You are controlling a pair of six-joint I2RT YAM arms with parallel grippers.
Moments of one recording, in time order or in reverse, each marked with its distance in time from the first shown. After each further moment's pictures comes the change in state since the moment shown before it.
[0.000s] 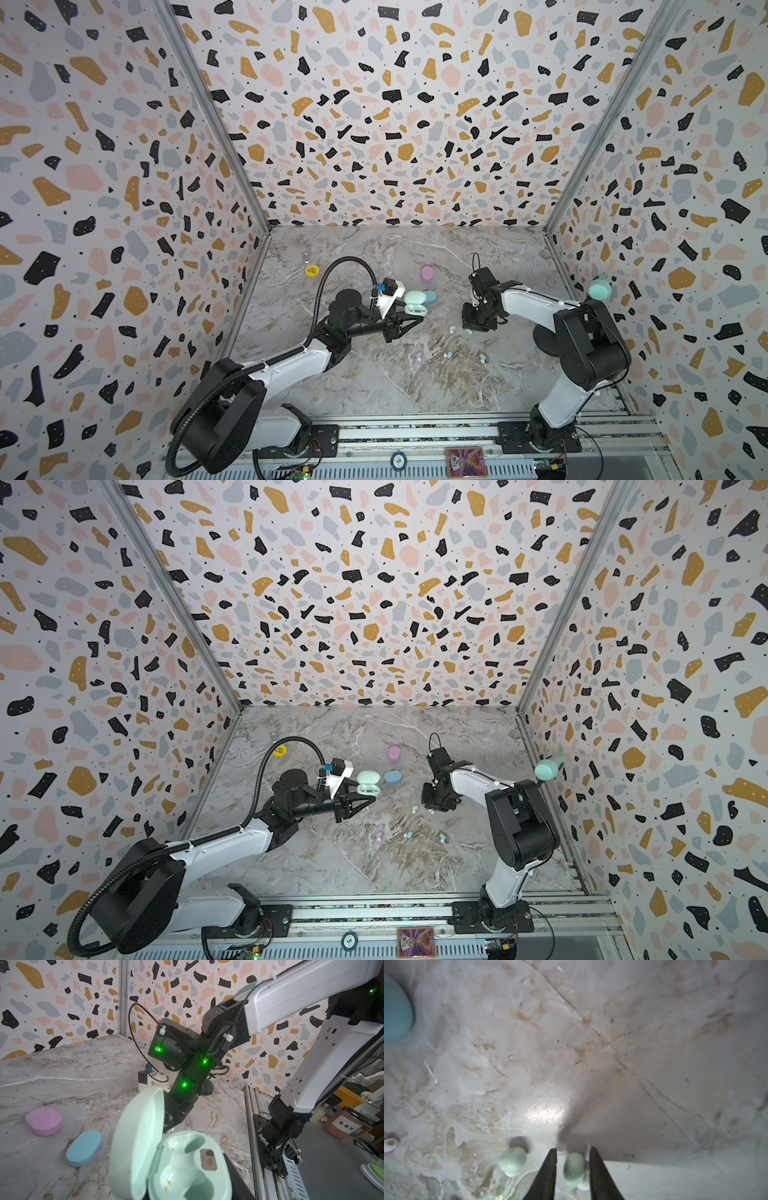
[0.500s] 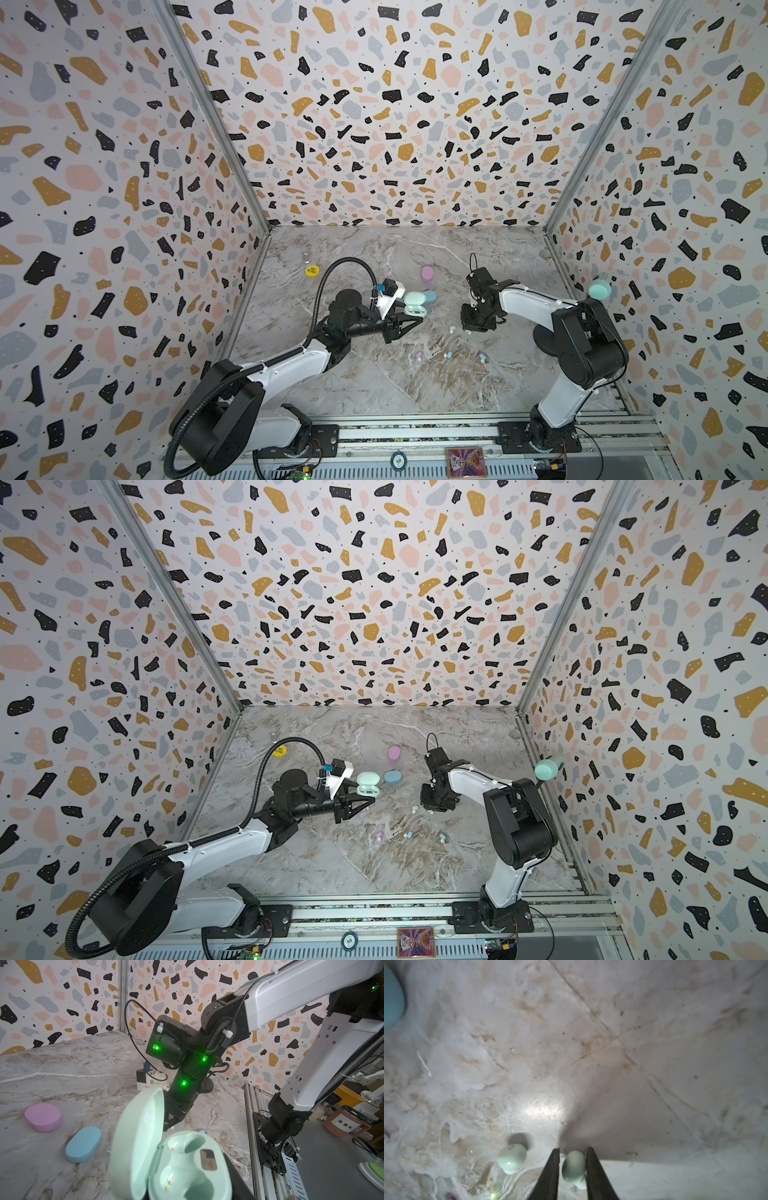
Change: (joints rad) left arm 0.000 -0.009 0.000 -0.023 0.000 0.007; right arm 0.009 0.013 0.019 -0.039 0.023 -0.020
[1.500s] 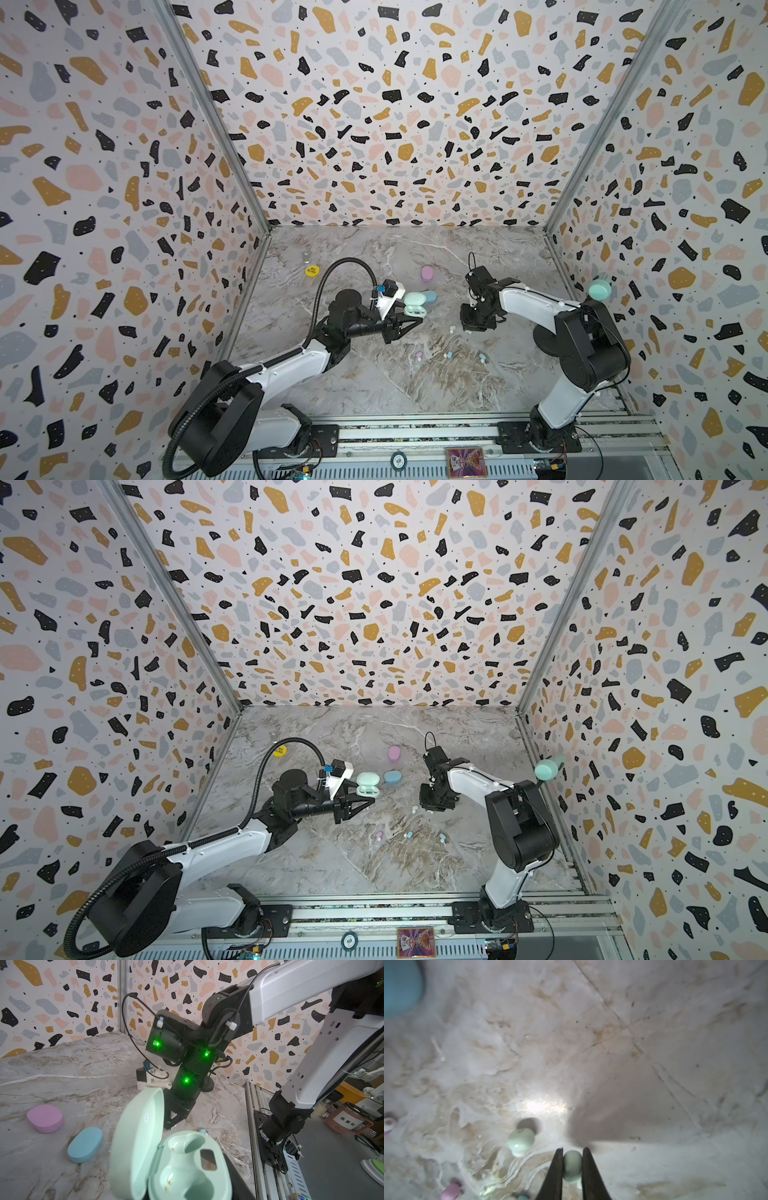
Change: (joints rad) left arm 0.000 -0.002 0.000 -0.004 0.000 0.018; right arm 0.015 -0.065 0.020 -0.044 -0.039 -0.022
